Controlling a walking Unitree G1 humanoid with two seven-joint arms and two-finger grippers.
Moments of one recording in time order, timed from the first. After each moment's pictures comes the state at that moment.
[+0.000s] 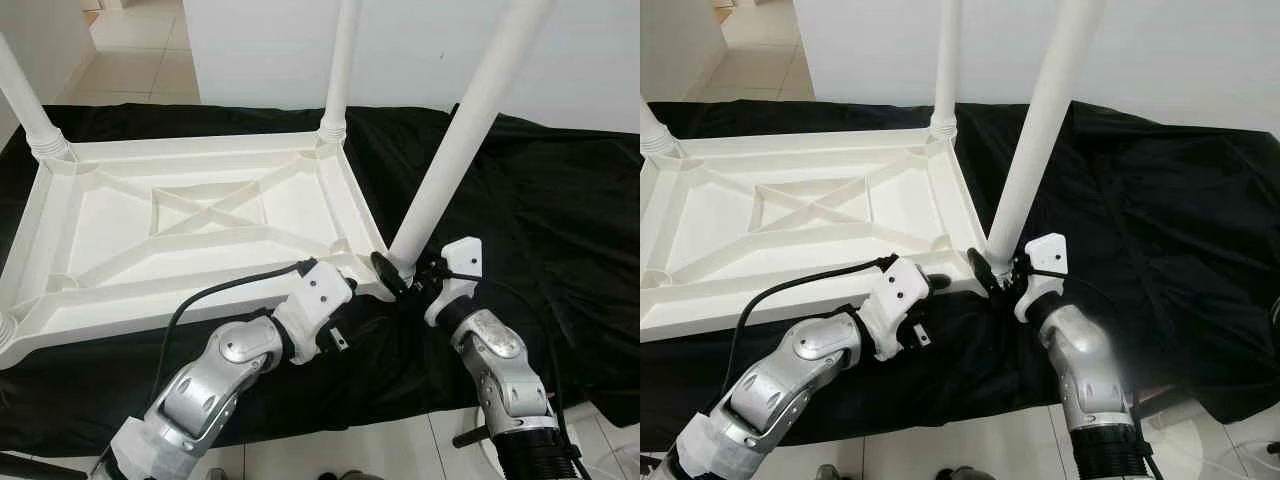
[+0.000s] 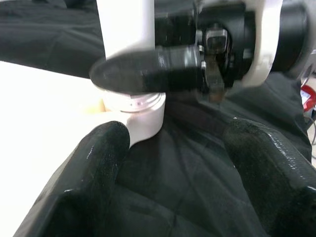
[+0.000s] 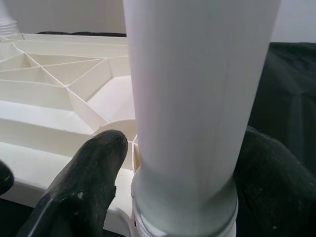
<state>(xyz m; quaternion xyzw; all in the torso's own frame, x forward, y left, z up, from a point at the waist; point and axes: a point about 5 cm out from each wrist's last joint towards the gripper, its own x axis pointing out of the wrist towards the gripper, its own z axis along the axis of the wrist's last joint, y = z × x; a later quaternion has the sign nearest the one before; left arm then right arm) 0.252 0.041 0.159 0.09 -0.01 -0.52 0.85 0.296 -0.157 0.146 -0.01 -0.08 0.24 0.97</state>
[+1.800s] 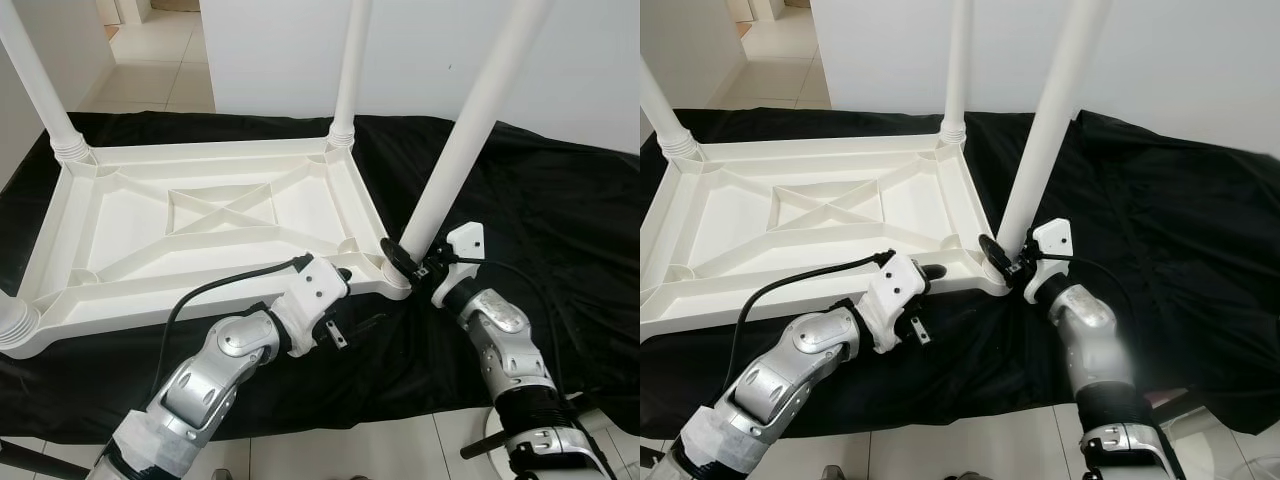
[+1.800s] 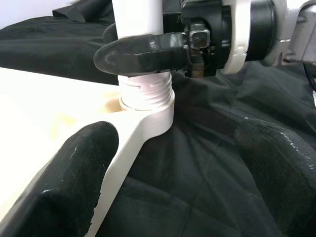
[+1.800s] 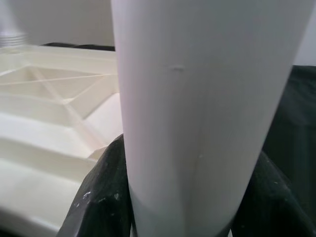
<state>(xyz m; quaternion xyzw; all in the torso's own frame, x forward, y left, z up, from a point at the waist) 0.261 0.045 0.160 0.11 -0.02 -0.51 0.85 0.327 -0.170 0.148 -0.02 -0.09 0.22 0.97</state>
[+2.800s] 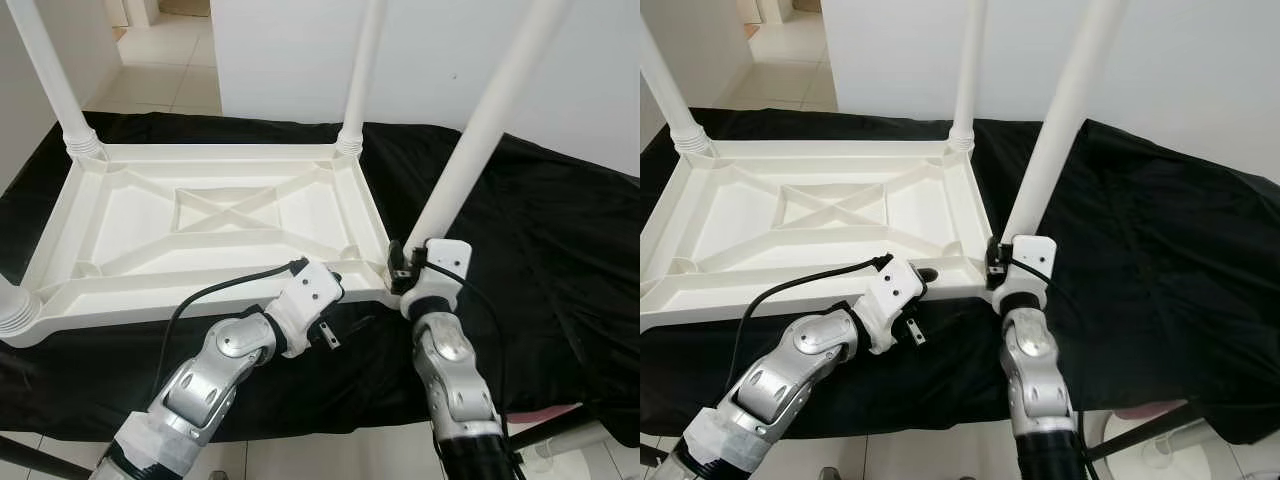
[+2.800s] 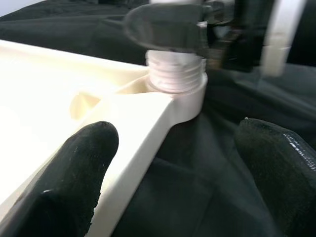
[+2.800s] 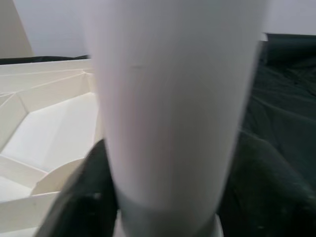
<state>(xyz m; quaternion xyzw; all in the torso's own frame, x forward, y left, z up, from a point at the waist) 0.265 0.050 0.148 0.12 0.00 -0.49 0.86 0.288 -0.135 0.143 0.05 -0.07 -0.04 1.00</state>
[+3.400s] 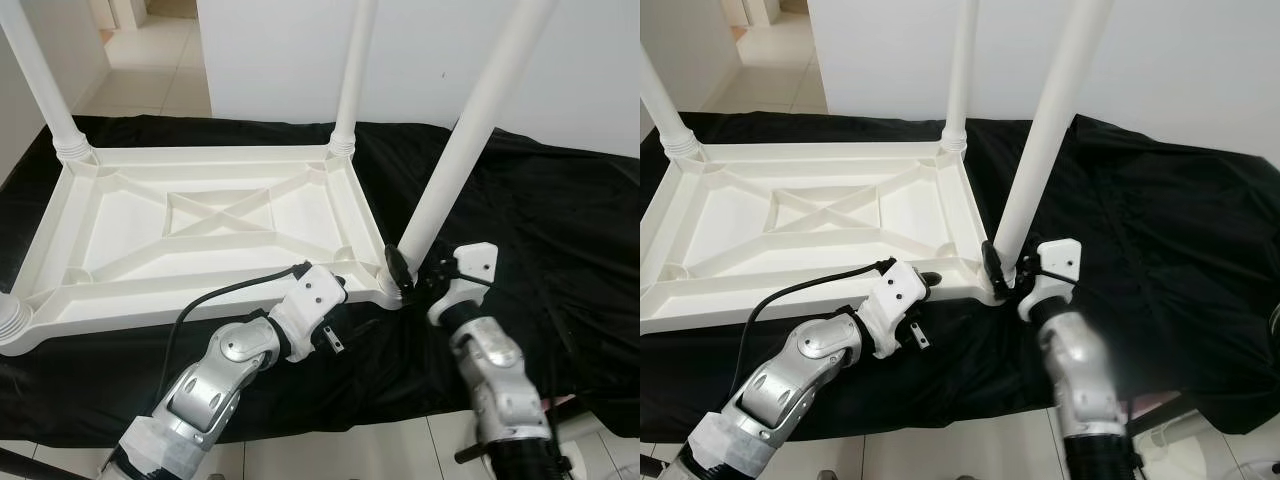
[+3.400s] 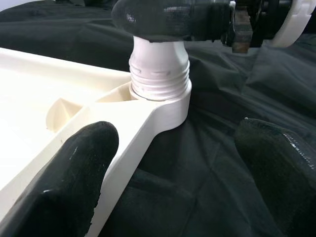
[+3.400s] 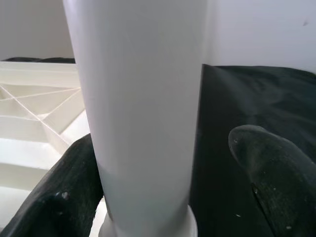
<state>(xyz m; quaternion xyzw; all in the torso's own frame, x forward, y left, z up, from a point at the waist) 0.263 0.045 0.146 0.11 0.00 -0.50 0.86 0.298 -0.167 0.150 0.00 -0.09 0.18 0.98</state>
